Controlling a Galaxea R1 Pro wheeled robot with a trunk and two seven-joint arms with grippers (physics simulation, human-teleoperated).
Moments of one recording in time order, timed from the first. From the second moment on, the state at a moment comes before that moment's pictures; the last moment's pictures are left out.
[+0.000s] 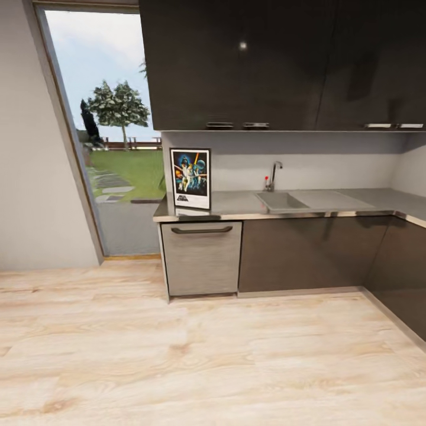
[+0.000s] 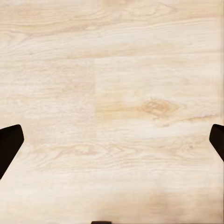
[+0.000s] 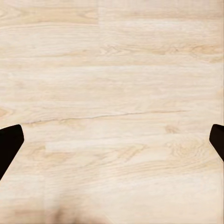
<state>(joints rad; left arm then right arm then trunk) 0.03 -0.01 0.03 -0.73 0.00 0.00 0.00 -0.04 -0.06 0.00 -0.56 0.01 -0.14 -0.01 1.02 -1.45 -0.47</state>
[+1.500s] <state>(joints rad) -0.05 -0.13 0.05 -1.53 0.00 0.23 0.13 0.02 -0.08 0.00 -0.75 0.00 -0.30 -0.11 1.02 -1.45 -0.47</state>
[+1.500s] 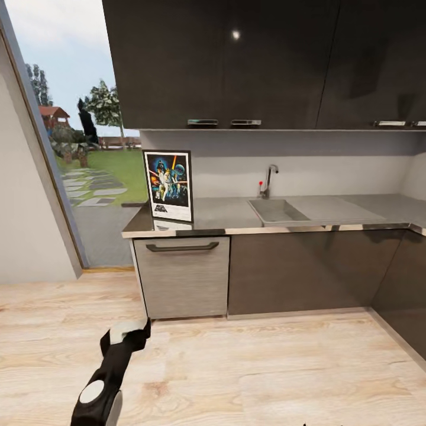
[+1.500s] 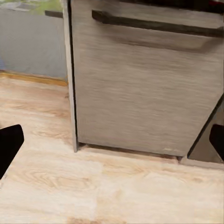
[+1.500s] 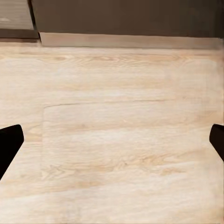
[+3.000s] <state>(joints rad) -0.87 -0.17 -0.20 -1.26 0.05 0.62 0.51 0.32 -0.07 -0.08 -1.09 0.01 -0.54 -0.20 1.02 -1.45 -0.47</state>
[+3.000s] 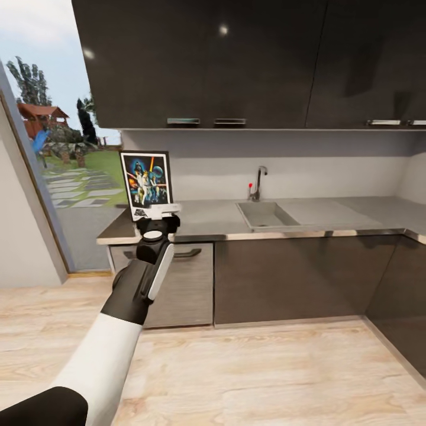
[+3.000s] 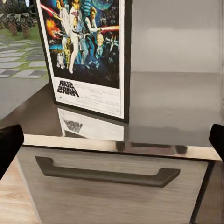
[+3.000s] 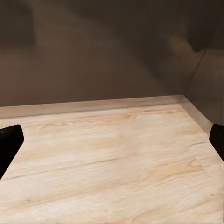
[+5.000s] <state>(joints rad) -0.87 -0.17 -0.13 -0.96 0.06 0.26 0.78 0.32 -0.07 -0.08 -1.01 0.01 -0.54 -0.20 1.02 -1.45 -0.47</state>
